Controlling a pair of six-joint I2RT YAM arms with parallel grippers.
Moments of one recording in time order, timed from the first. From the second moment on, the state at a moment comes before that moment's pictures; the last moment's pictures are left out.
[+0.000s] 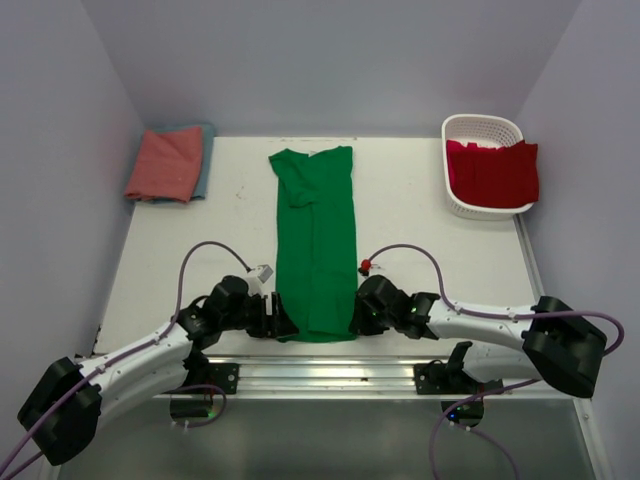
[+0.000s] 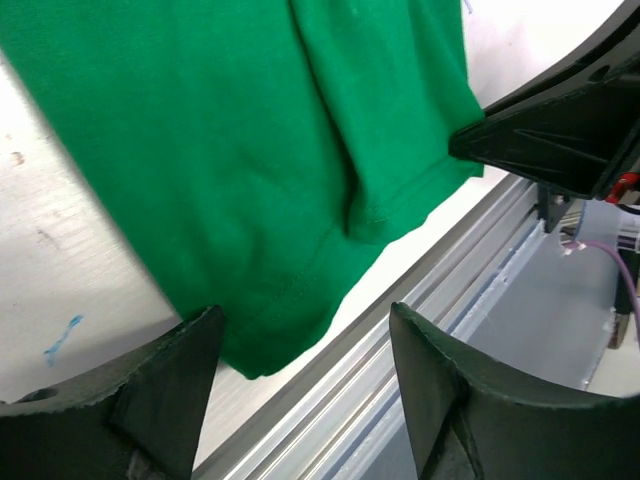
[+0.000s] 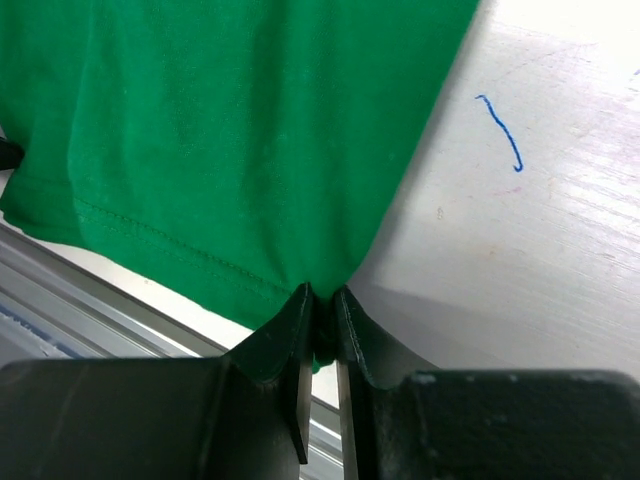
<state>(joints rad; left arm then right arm) -0.69 0.83 0.18 -0.11 0.35 -0.73 1.01 1.23 0.46 -0.18 0.05 0.88</state>
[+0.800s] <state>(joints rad) -0.80 0.76 0.30 -0.43 0.09 -0.86 1.01 1.16 0.45 -0.25 0.09 0.88</state>
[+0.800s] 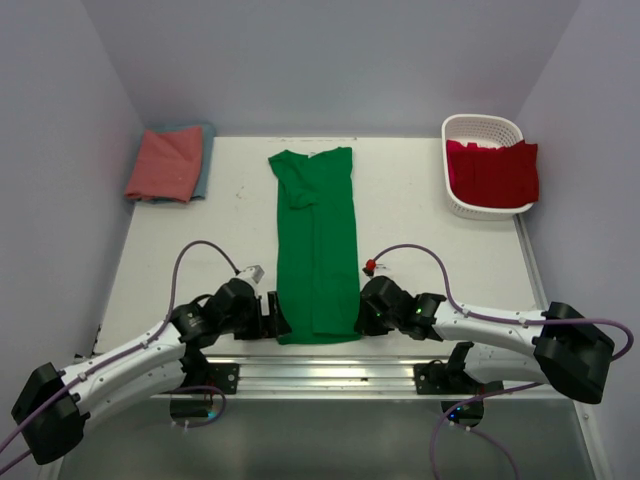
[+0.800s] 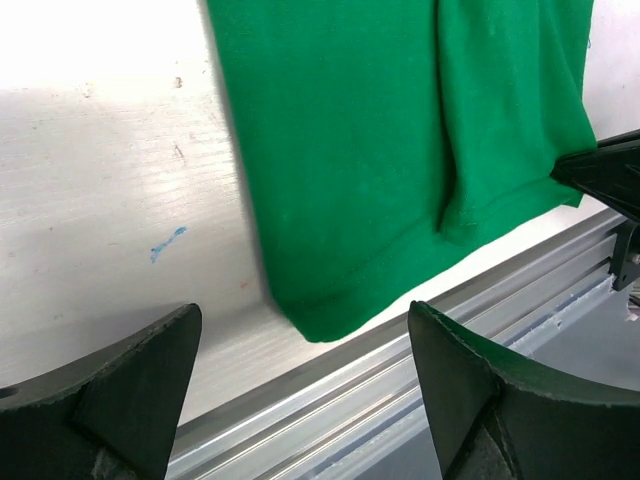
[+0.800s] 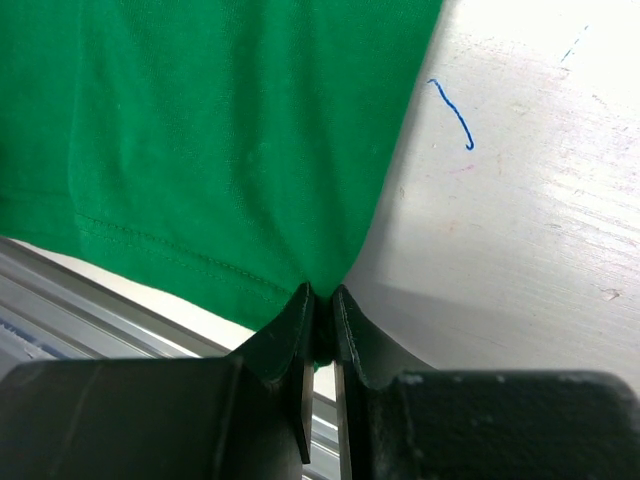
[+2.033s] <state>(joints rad) -0.85 0.63 0.23 -0.25 0.17 -0.91 1.11 0.94 0.48 -0.40 0.10 0.87</state>
